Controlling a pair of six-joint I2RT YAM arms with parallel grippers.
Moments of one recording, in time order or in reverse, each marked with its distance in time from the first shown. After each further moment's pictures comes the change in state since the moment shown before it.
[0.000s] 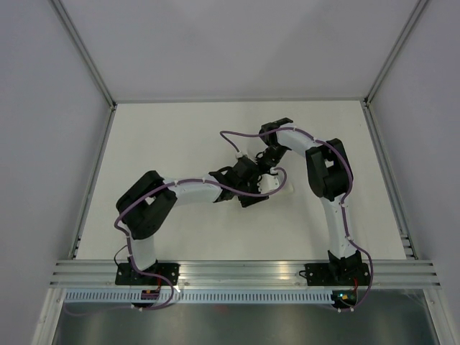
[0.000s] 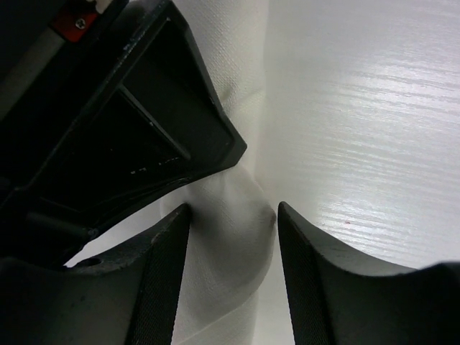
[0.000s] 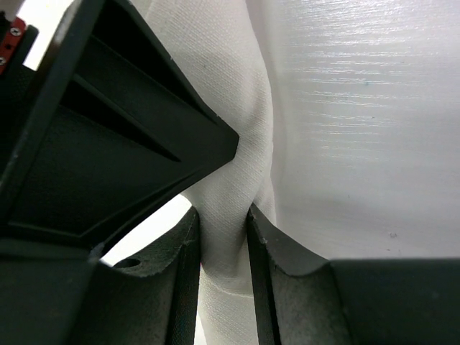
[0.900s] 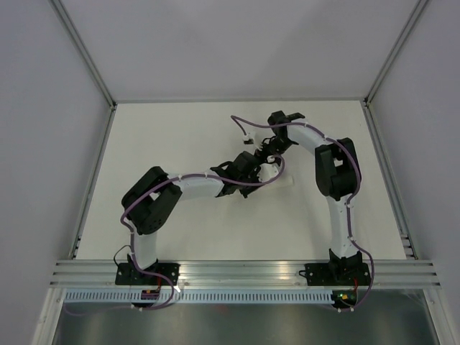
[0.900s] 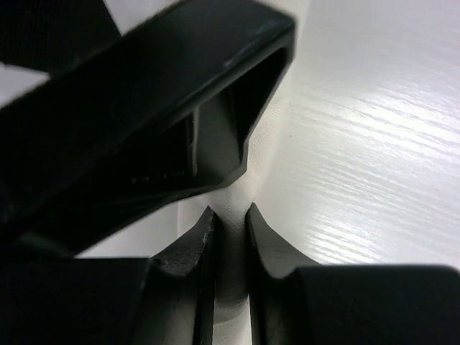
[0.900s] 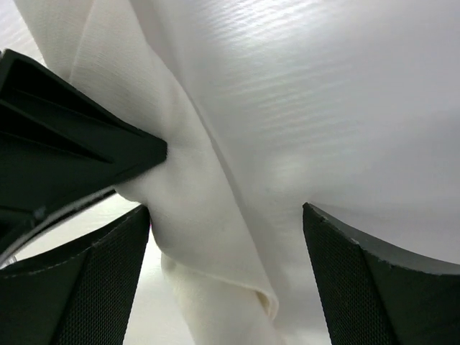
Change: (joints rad) left arm 0.029 0.056 0.041 0.060 -0.059 -0.098; right arm -0.068 -0.045 -0.002 0.209 0.013 0.184
